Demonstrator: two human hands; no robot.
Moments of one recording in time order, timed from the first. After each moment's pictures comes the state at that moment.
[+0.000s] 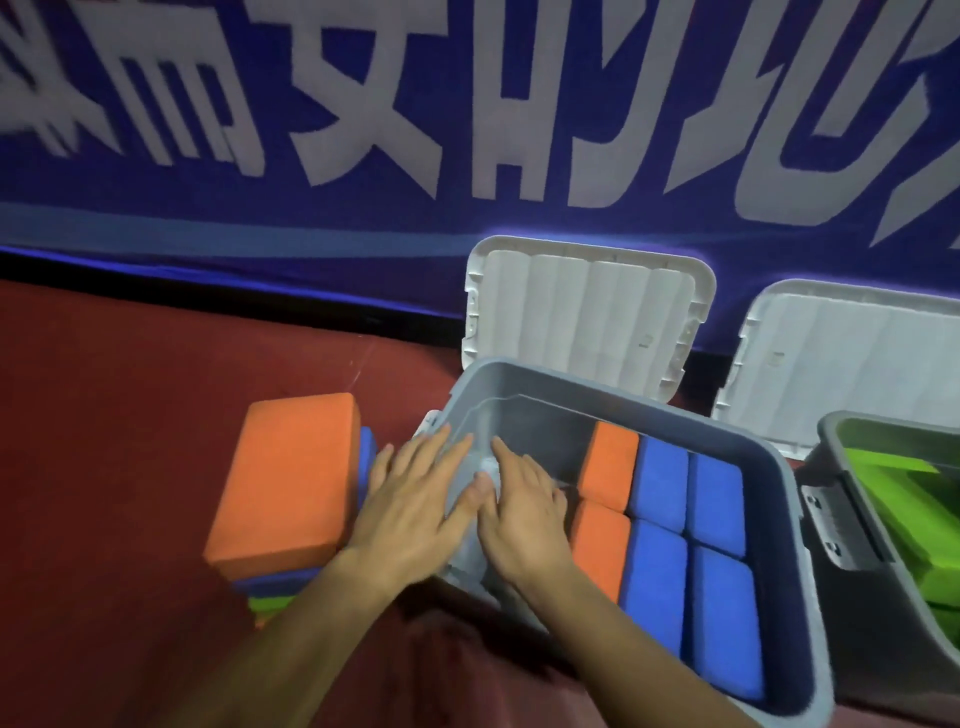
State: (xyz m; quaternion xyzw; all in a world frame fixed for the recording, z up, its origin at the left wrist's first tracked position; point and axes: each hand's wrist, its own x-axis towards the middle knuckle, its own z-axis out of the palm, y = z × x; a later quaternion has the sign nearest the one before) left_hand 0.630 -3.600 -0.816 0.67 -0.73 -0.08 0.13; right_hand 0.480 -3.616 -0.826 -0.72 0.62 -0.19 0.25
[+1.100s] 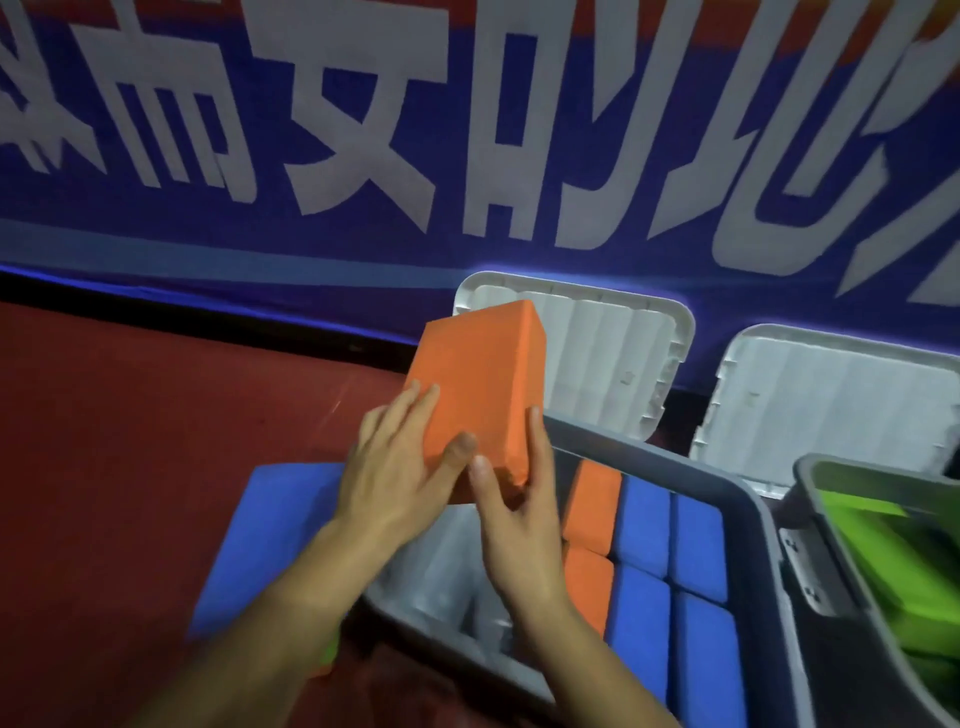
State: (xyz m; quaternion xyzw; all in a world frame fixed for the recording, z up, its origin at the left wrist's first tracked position) left_hand 0.634 -3.640 -0.749 0.67 -0.67 -0.12 0.31; right_hand 0.494 -3.618 -0.775 -0.53 0.47 -0.56 0.44
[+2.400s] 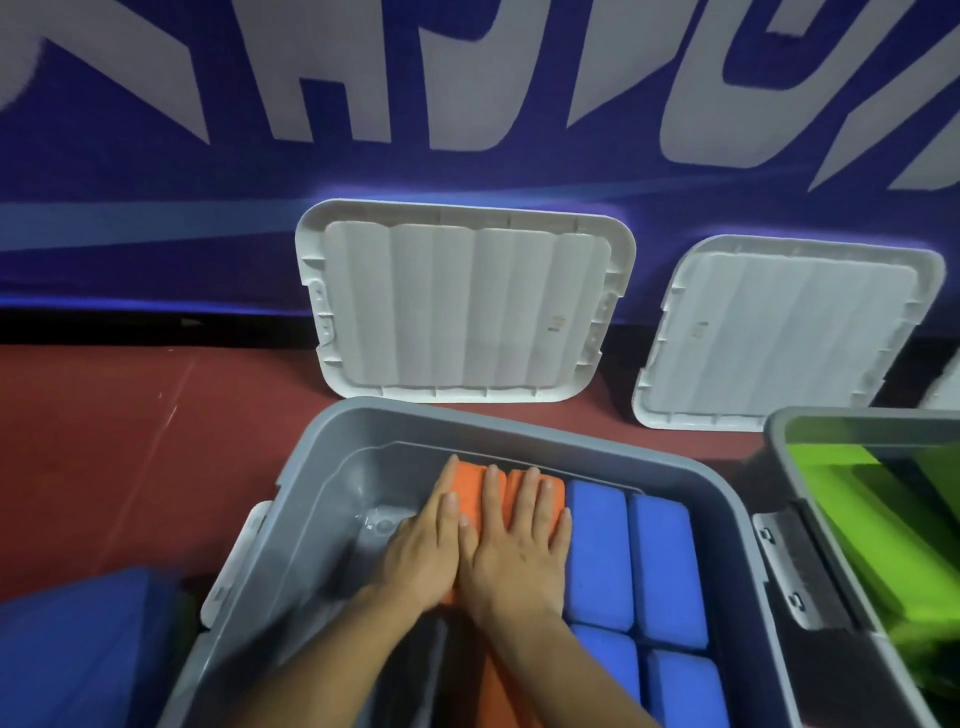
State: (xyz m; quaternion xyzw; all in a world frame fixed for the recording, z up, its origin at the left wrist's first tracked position) left_hand 0.502 -3.793 -0.930 0.64 -0.63 -0.42 0.13; right_hand 0.392 -3.765 -0.926 -0.61 0.78 0.03 0.18
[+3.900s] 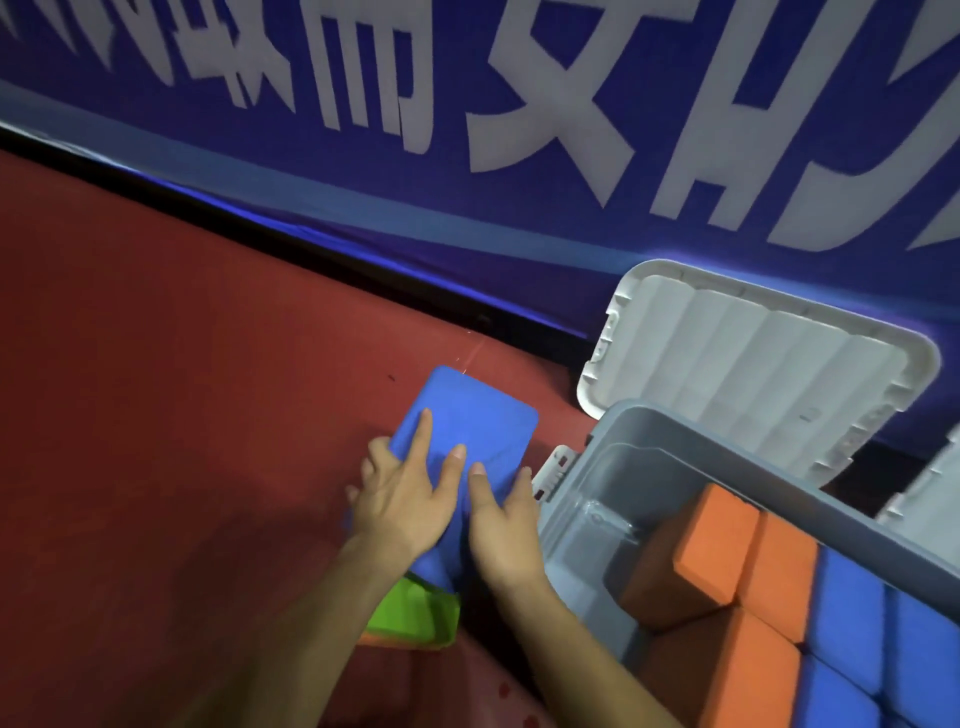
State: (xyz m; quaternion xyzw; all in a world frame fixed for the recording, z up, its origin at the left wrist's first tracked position) left_hand 0.782 -3.638 -0.846 0.86 -0.44 -0.18 0.17; right_hand 0.668 -3.654 -0.853 -0.52 0.60 -0.29 0.54
